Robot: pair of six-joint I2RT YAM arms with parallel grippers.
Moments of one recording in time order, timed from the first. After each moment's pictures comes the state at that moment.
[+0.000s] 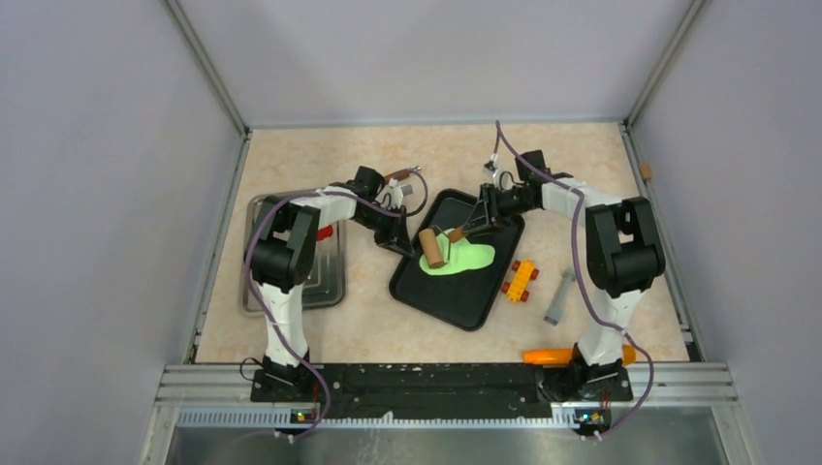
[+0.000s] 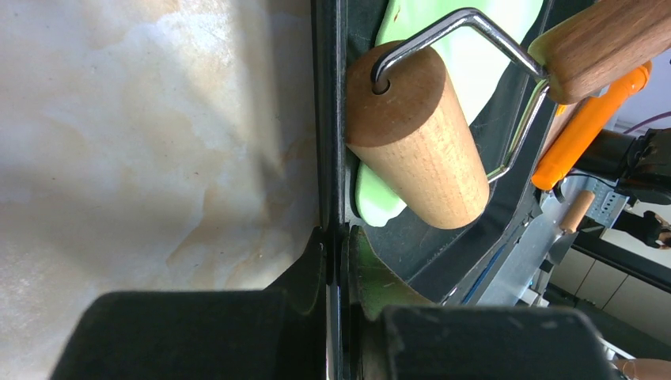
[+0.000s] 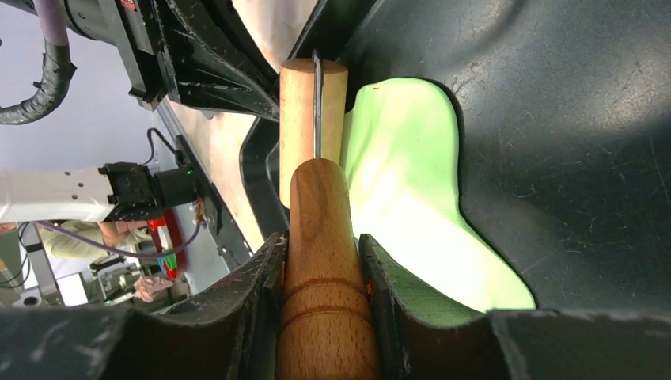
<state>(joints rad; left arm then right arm) -0.34 2.04 1.30 -0.51 0.78 -0.14 0.24 1.91 1.25 -0.44 -0.90 0.23</state>
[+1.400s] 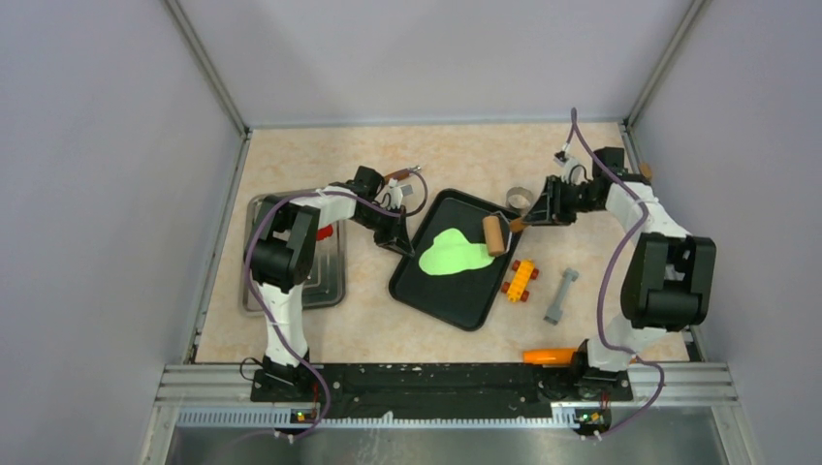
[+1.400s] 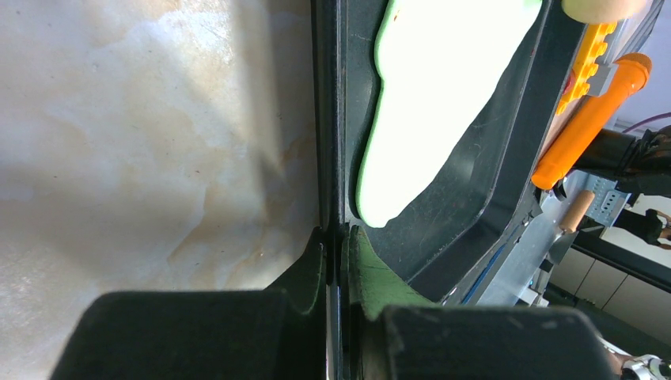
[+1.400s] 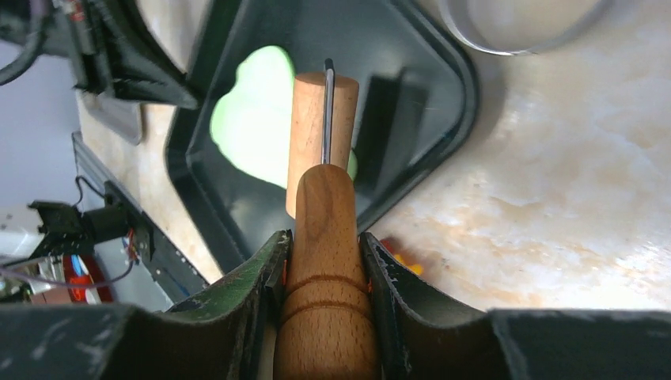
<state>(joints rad) -0.34 2.04 1.30 -0.51 0.78 -0.14 -0.10 1.67 1.17 -0.67 -0.78 -0.03</state>
